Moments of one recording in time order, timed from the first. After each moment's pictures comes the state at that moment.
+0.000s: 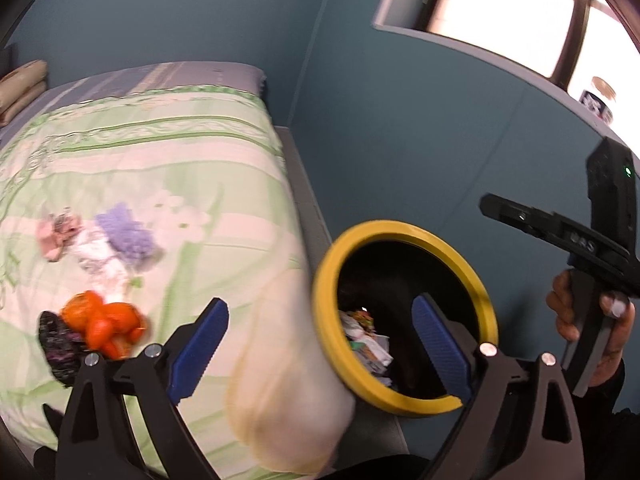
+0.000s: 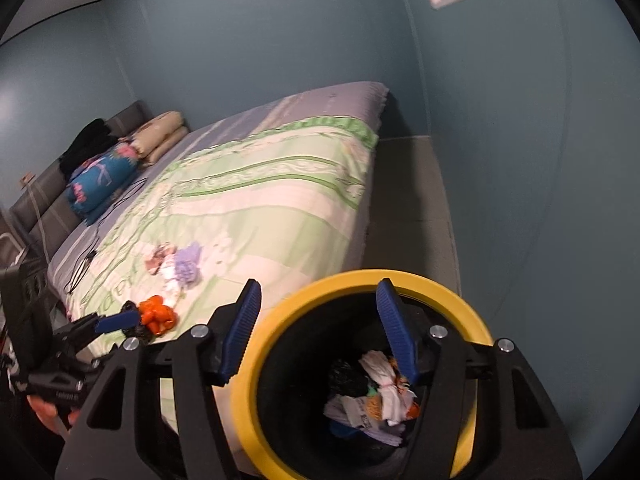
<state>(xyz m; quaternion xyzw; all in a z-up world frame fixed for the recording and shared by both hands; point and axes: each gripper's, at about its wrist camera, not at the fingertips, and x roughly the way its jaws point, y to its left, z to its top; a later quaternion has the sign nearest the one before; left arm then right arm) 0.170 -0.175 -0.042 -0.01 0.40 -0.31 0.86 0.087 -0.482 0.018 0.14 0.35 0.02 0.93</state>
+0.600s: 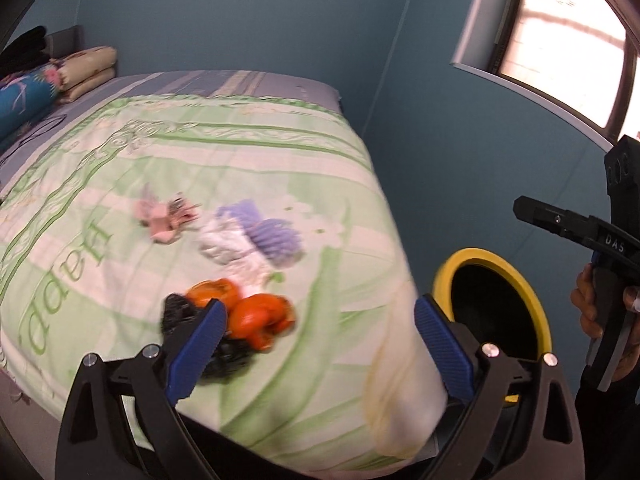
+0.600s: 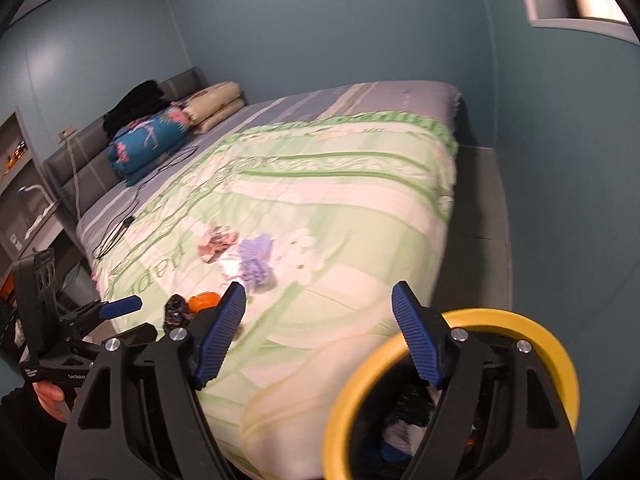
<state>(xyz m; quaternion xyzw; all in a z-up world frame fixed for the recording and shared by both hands) 0.189 -0.055 -0.044 -0.04 0.39 -0.21 0.90 0.156 -0.375 0.028 0.09 0.36 0.12 0.92</state>
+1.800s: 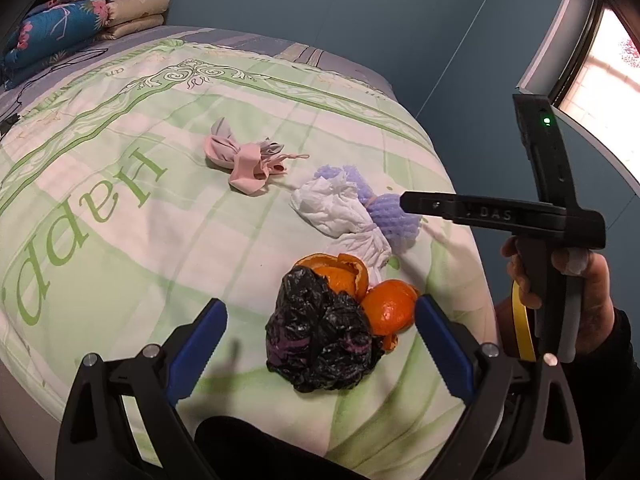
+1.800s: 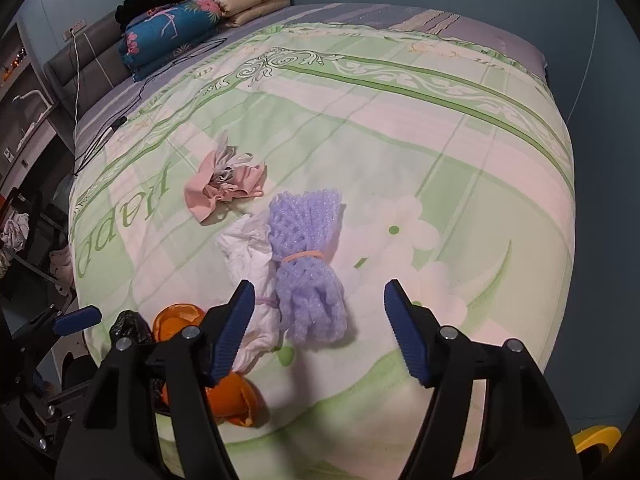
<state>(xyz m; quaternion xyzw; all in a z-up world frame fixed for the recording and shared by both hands) 0.244 0.033 -0.121 -0.12 0.42 -0.17 0.88 0.326 -0.220 -0.091 -0.02 0.49 0.19 0.85</state>
